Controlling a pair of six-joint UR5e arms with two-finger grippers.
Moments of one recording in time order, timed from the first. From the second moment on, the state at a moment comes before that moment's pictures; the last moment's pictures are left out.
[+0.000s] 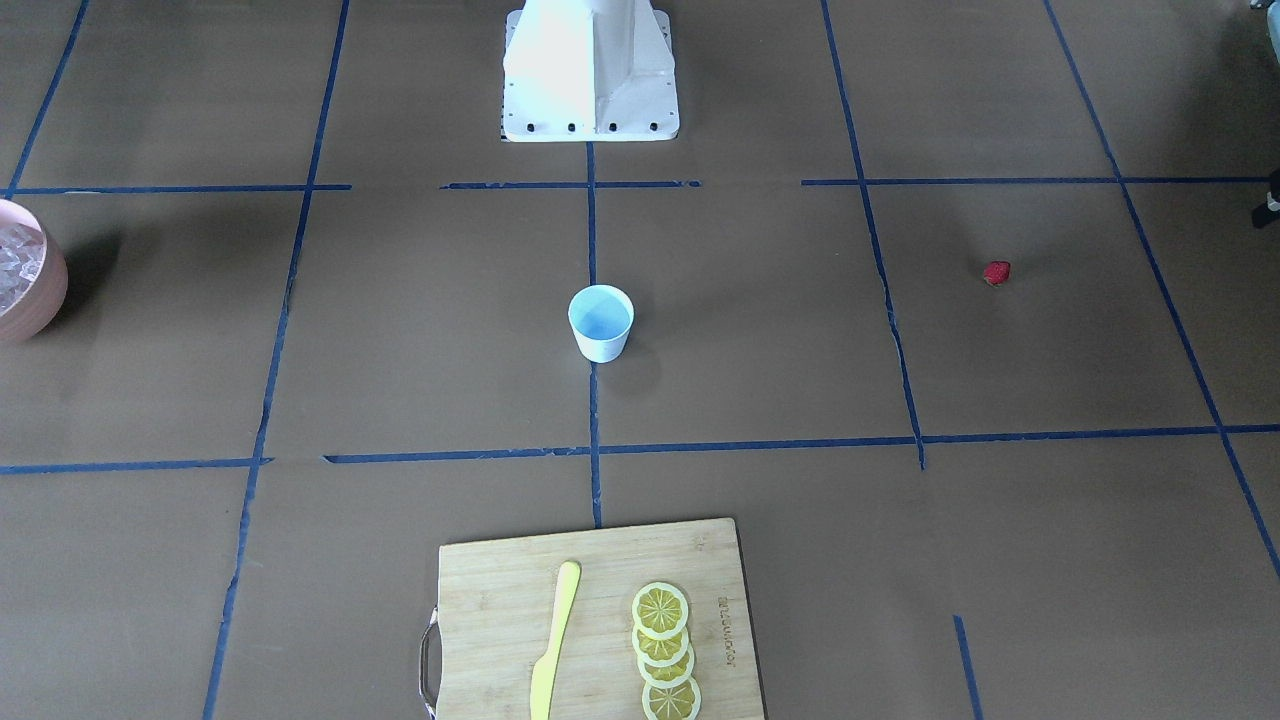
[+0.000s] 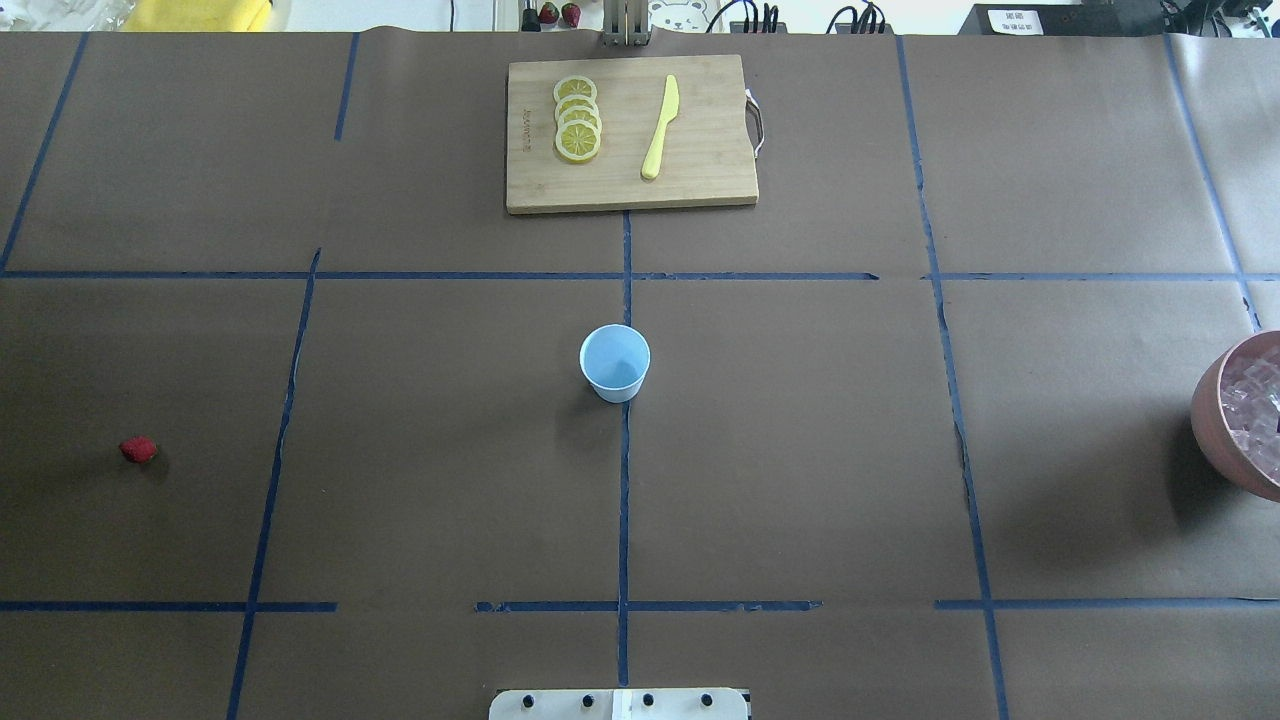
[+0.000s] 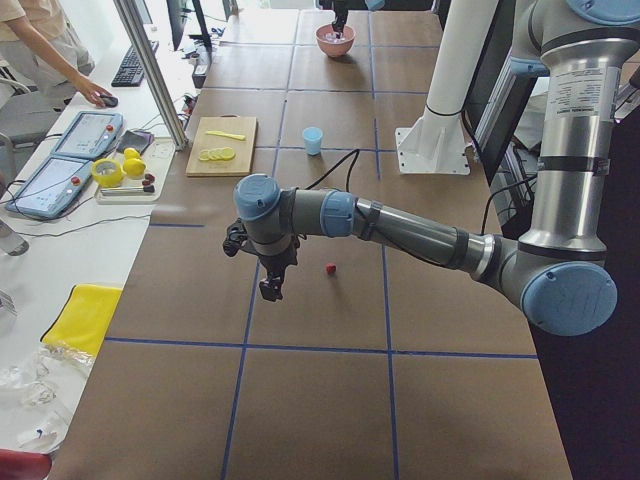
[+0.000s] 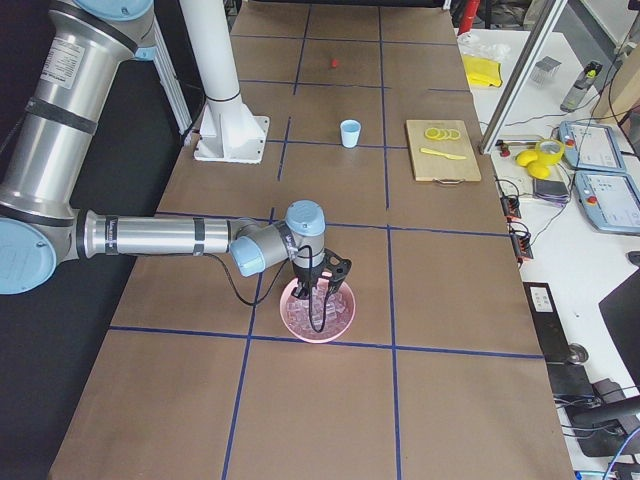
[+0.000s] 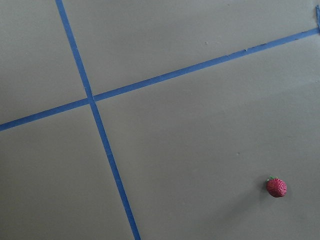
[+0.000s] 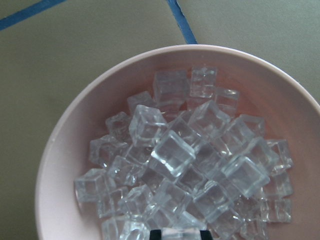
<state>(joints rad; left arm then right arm) -1.48 -1.59 -1.83 -1.31 -2.40 0.23 1.15 -1.94 1.92 -1.13 2.22 1.02</state>
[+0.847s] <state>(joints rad) -1.47 -1.59 -1.82 -1.35 -2.40 0.23 0.99 -1.44 2.02 -1.33 2.24 1.53</state>
